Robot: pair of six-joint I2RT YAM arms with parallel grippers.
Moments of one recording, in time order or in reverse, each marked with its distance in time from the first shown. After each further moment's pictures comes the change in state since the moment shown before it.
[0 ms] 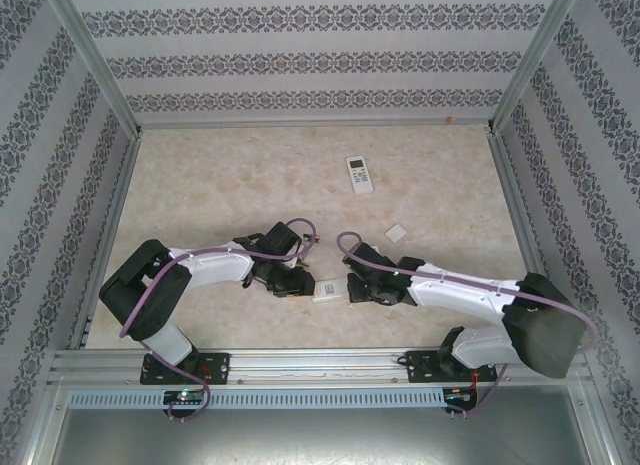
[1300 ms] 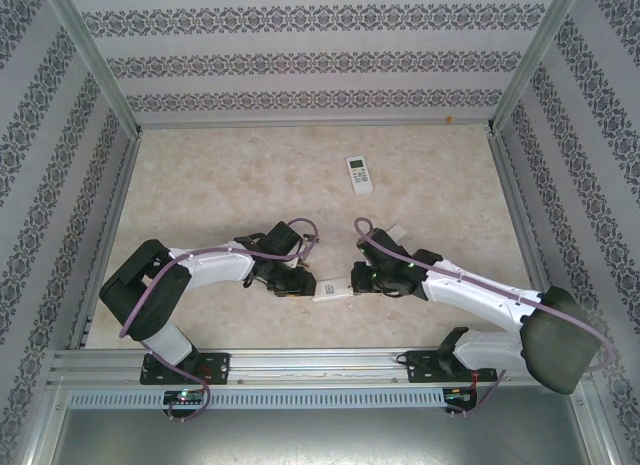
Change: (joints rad) left arm -0.003 -0.002 0.014 -0.020 -0.014 0.020; right arm -0.112 -0.071 0.029 -0.034 -0.163 -0.028
